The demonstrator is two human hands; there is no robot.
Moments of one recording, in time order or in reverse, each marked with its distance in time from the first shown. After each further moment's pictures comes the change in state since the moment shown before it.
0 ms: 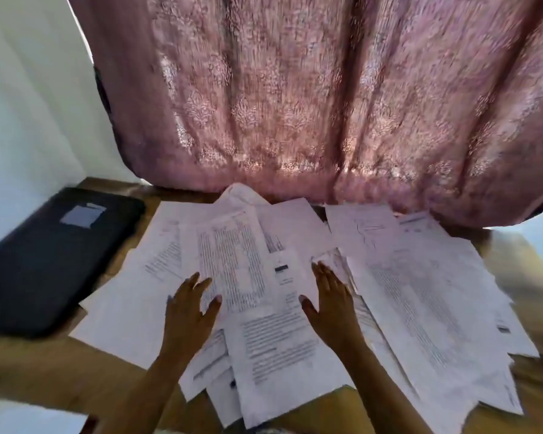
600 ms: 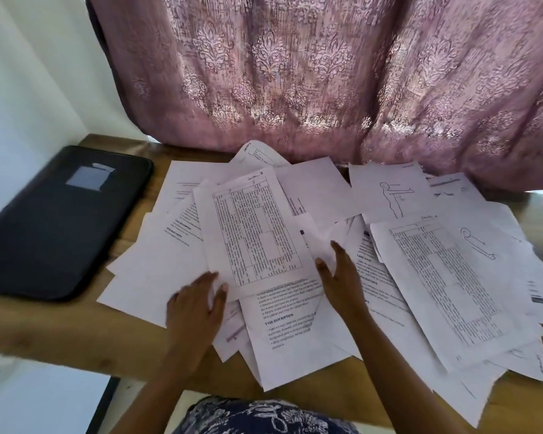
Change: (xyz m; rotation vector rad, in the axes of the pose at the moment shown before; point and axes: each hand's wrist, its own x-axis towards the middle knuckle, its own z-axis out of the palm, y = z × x) left_hand -0.035 -0.028 -0.010 0.191 -0.023 -0.070; right_hand 0.010 -0.013 0.045 0.342 -0.066 0.251
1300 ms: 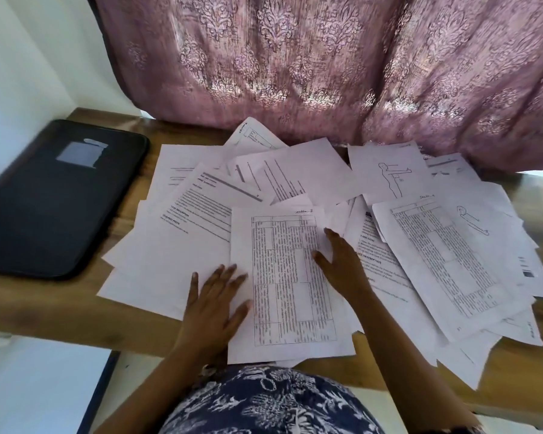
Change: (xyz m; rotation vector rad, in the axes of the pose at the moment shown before) left_hand -0.030 -0.025 0.026 0.160 -0.080 0.415; right_hand -0.009 0.007 0.006 -0.189 -0.112 -0.032
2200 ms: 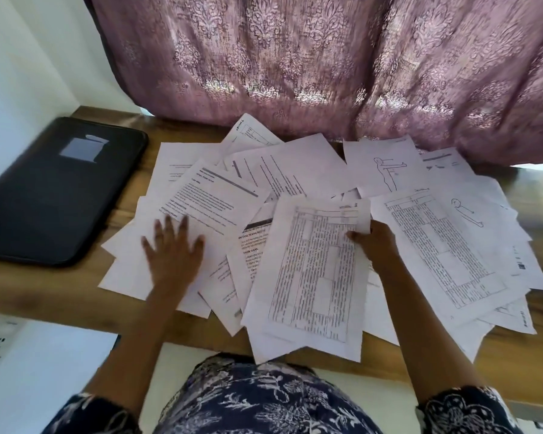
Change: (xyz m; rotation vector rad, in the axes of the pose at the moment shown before) left_hand 0.062 -0.036 -0.024 0.107 -0.009 -0.548; right_hand 0.024 0.048 -0.061 0.352 0.132 0.353
